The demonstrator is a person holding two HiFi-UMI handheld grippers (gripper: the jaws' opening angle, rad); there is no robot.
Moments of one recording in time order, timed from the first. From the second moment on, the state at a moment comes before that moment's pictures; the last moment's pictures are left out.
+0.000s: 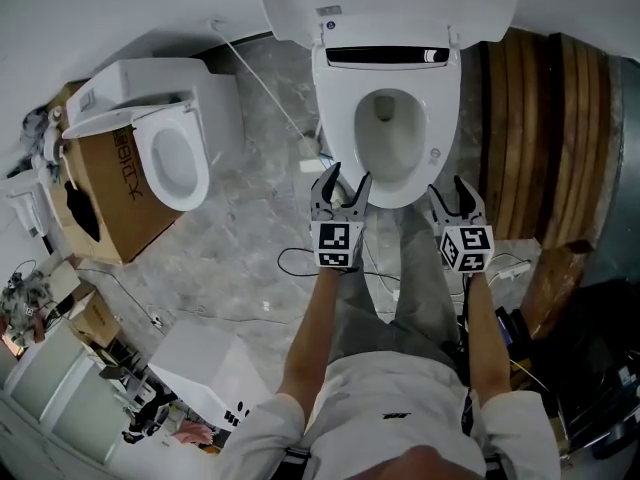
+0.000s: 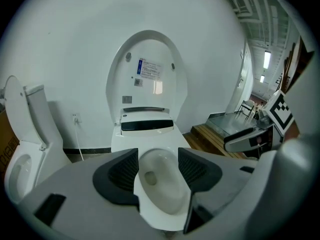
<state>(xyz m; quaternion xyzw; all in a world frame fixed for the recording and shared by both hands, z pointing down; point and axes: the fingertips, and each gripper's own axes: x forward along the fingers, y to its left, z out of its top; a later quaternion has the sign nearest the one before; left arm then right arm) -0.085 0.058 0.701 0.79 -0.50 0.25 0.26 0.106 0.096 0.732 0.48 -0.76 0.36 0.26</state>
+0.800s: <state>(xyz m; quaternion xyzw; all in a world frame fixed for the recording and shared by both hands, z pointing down) -0.099 0.102 0.825 0.74 -0.50 0.29 0.34 0.112 0.124 0.839 0.49 -0.71 0.42 0.29</state>
